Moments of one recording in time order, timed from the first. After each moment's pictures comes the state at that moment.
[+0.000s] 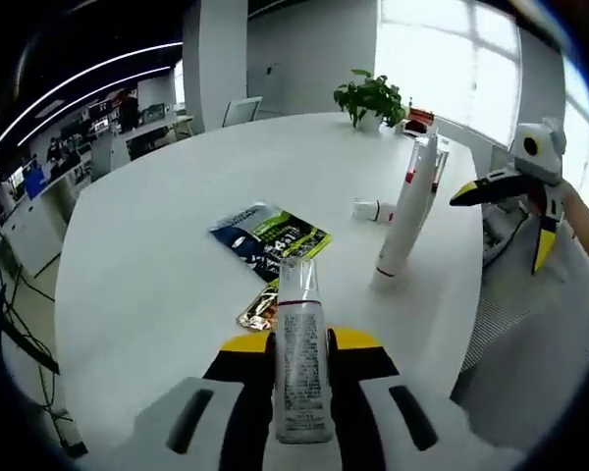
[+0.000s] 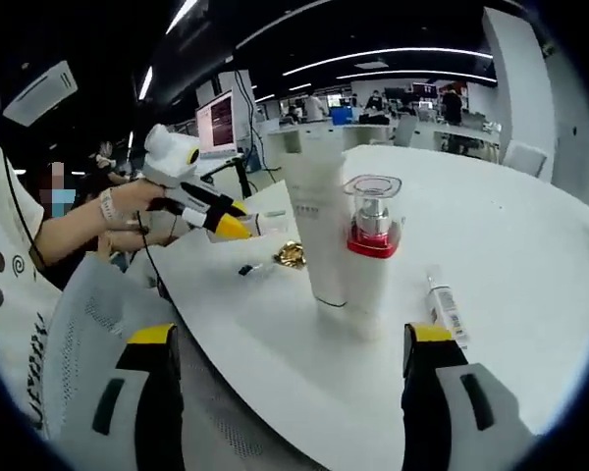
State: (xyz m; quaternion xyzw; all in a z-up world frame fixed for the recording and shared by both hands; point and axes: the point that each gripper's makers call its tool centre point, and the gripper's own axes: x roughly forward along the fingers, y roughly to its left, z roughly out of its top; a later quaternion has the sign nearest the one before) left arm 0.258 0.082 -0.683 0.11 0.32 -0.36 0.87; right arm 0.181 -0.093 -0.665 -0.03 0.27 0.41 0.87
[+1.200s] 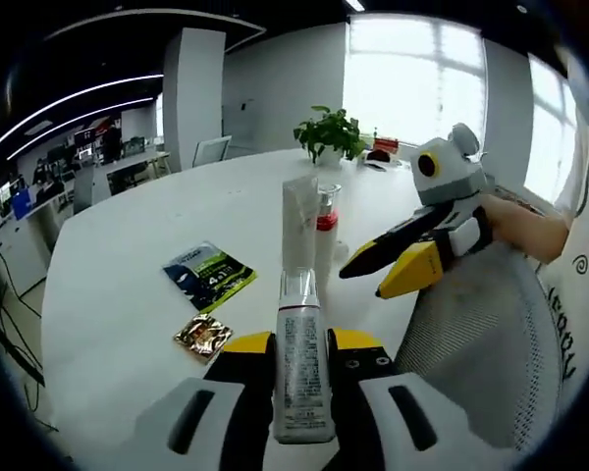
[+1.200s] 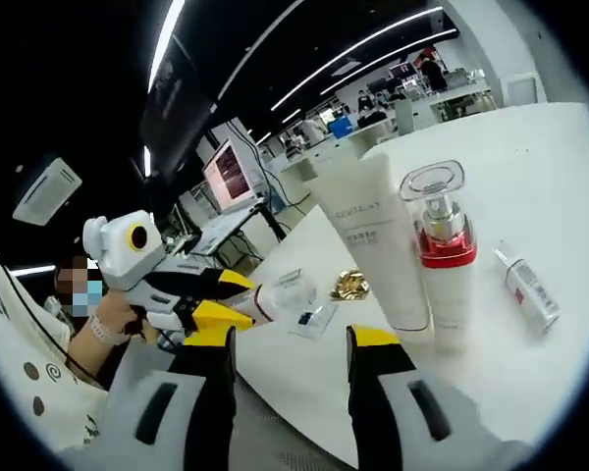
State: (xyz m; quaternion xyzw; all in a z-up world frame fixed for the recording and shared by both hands) left arm 0.188 0.032 -0.638 0.08 0.24 -0.41 0.88; right arm 0.193 -0.030 -0.648 0.17 0.27 0.43 0.85
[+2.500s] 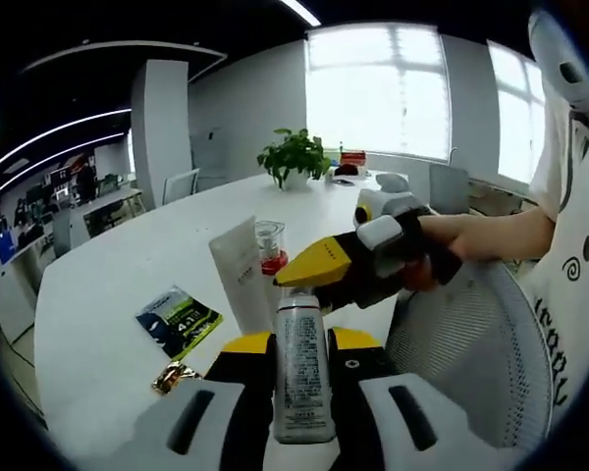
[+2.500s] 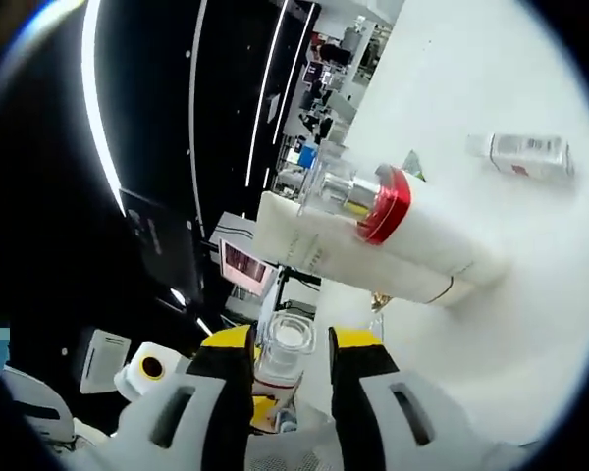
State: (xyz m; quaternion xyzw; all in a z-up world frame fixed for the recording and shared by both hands) left arm 0.175 -0.022 -0.618 0.11 0.18 -0.47 0.86; right arm 0.208 -0.041 -0.630 0.49 0.27 0.35 0.75
